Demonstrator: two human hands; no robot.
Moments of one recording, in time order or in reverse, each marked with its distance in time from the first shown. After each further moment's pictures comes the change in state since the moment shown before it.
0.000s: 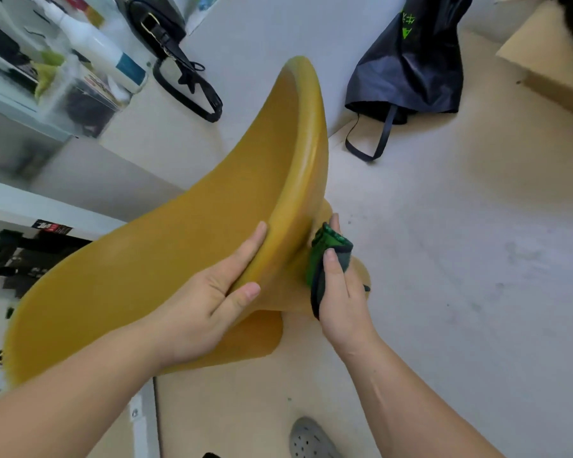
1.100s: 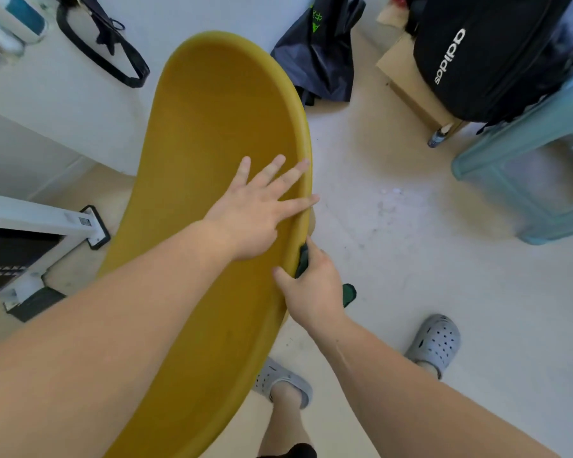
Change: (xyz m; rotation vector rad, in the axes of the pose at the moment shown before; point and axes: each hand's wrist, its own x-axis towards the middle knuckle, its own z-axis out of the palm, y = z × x) left_hand 0.045 0.071 -0.039 0.883 -0.087 0.471; right_hand -0.103 -0.113 0.038 -0.710 0.312 0.263
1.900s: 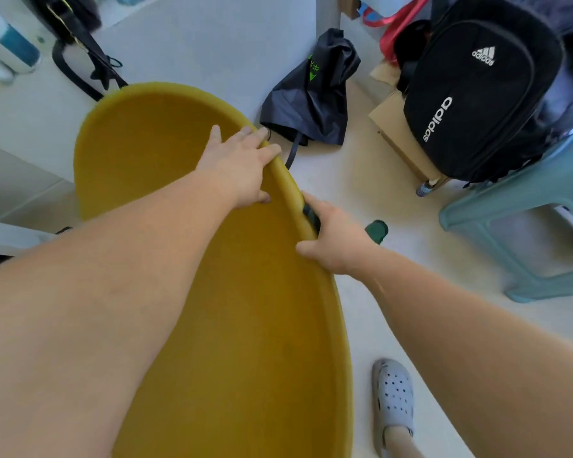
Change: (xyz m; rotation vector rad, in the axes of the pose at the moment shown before) left_hand 0.121 -0.087 -0.039 -0.006 0.005 -0.348; right_hand 0.144 -0.071 -0.105 -0.465 -0.274 -0.231
